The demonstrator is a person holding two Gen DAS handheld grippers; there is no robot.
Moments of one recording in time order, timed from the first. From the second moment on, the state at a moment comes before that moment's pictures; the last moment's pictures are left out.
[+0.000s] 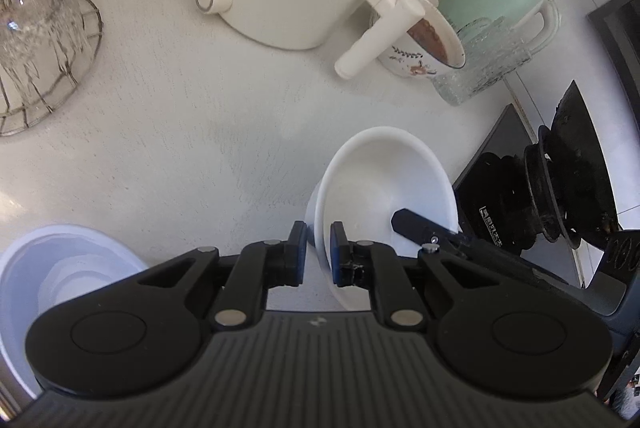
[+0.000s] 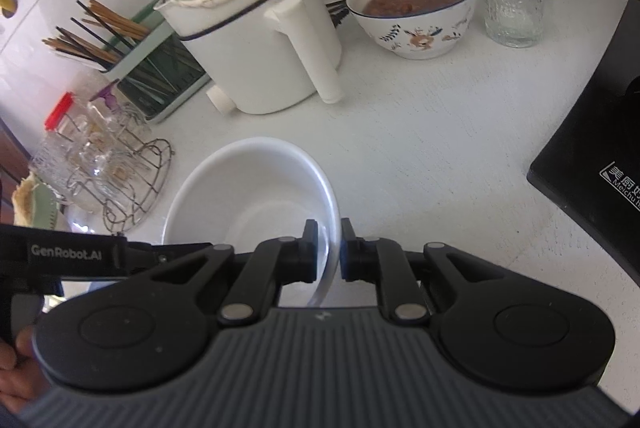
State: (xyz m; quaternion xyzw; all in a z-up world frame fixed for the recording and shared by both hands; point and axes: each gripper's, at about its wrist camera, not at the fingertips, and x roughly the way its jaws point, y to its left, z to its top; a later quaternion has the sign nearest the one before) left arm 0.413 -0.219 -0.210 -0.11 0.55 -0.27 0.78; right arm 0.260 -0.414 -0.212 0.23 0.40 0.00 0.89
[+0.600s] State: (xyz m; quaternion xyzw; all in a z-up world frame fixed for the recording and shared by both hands) left arm 0.401 -0.180 -0.171 -0.13 0.55 -0.27 0.78; right arm 0.246 -0.385 -0.171 0.23 0.38 0.01 0.90
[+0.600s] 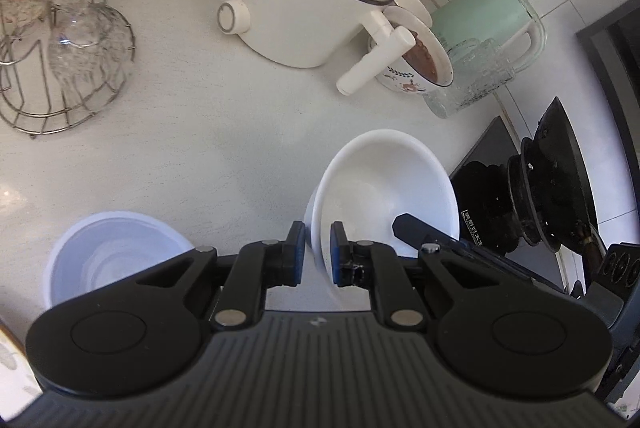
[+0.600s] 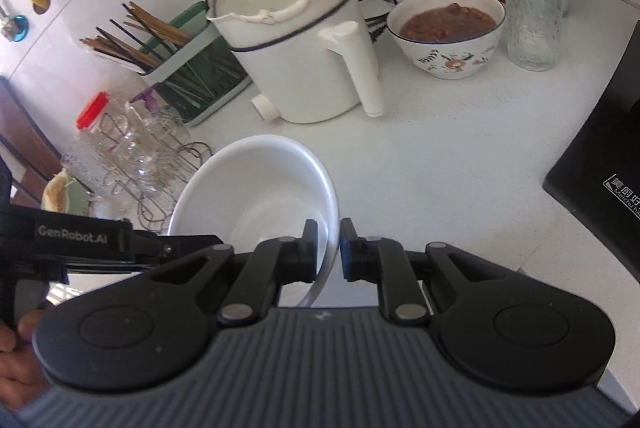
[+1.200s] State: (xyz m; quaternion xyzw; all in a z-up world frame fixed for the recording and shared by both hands) left arm 0.380 -0.120 -0.150 -0.14 0.55 -0.27 0.78; right arm 0.238 -0.341 -0.150 0.23 0.39 0.03 0.89
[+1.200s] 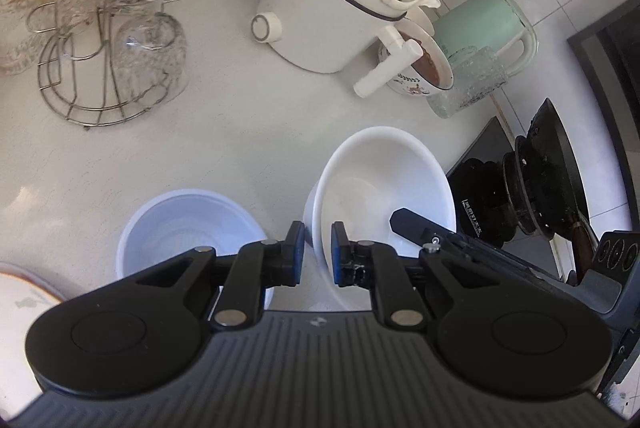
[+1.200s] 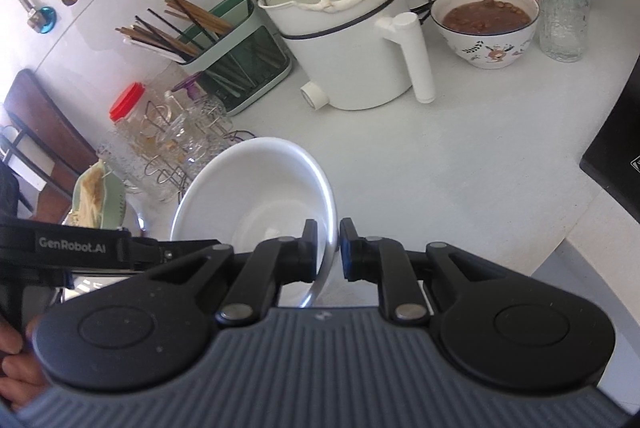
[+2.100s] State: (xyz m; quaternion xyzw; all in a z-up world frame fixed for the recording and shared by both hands) left arm 0.361 -0.032 -0.182 -0.14 0.56 -0.15 0.80; right arm 0.271 -0.240 -0.179 0.15 0.46 0.11 0.87
